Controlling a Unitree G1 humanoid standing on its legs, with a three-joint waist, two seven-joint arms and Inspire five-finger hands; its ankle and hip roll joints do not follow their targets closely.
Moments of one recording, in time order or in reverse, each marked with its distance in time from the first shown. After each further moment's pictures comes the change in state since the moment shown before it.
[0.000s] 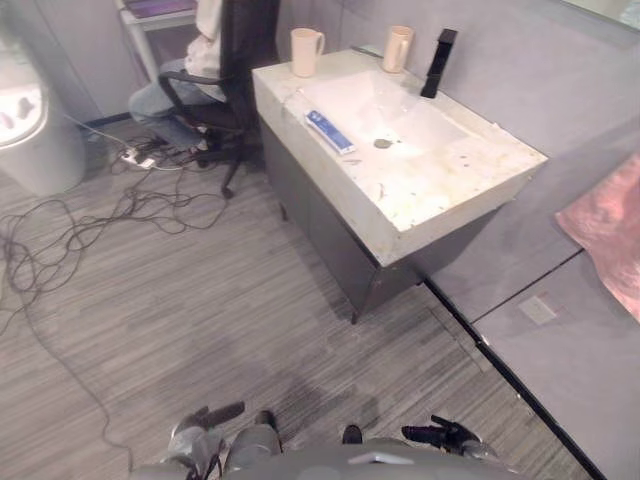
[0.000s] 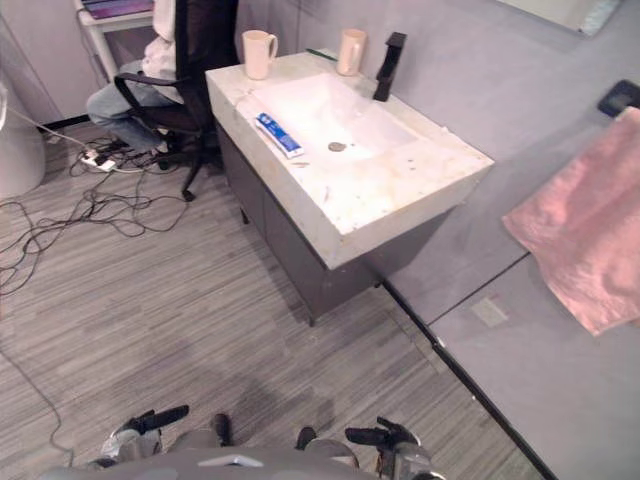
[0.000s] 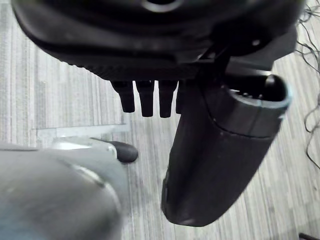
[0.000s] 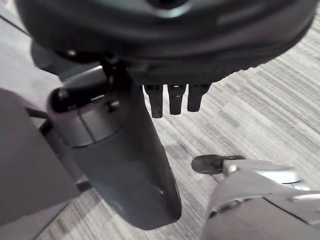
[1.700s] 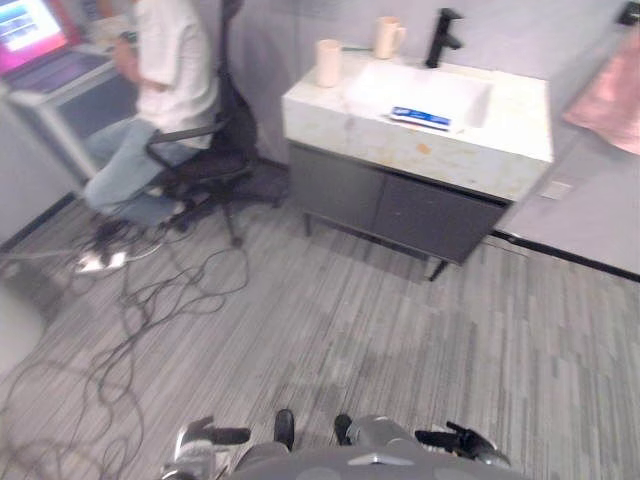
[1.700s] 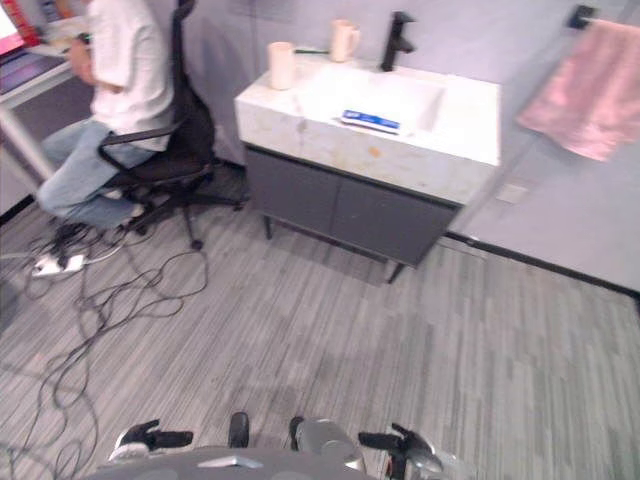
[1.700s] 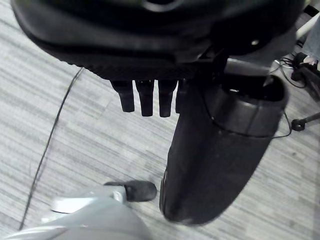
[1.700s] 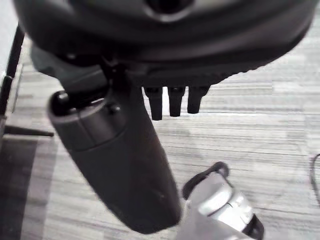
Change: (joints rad) left arm 0.060 -0.013 -0.165 -0.036 0.158 0.006 0.069; right arm 0.027 -0.002 -0.051 0.016 -0.030 -0.065 -0.010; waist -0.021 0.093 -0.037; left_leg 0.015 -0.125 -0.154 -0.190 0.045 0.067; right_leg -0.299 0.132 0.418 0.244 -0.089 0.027
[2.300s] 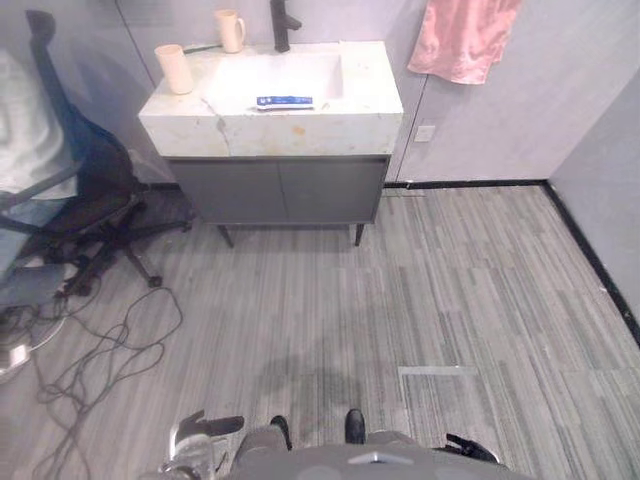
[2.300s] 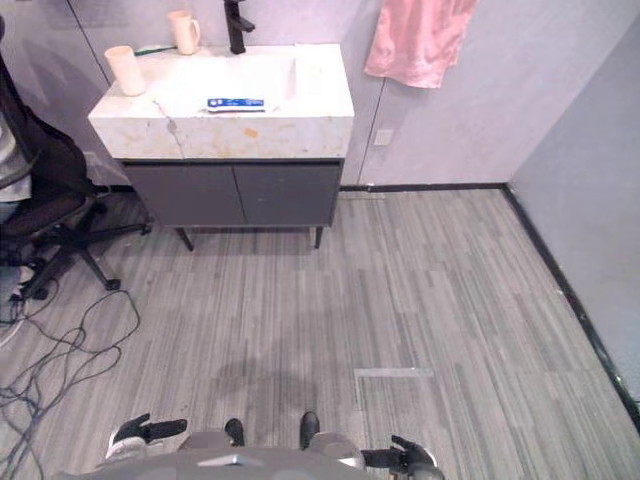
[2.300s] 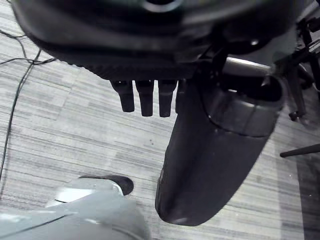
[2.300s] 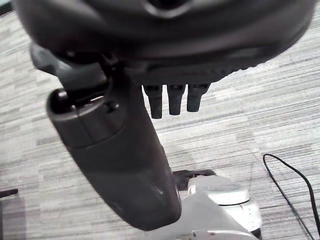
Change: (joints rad) left arm -0.036 -0.014 0.085 0.030 -0.043 -0.069 0.025; right arm 0.041 -0.017 0.019 0.021 -0.087 0.015 0.010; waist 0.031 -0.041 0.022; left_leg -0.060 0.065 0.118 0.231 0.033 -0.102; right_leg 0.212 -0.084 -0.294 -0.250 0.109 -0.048
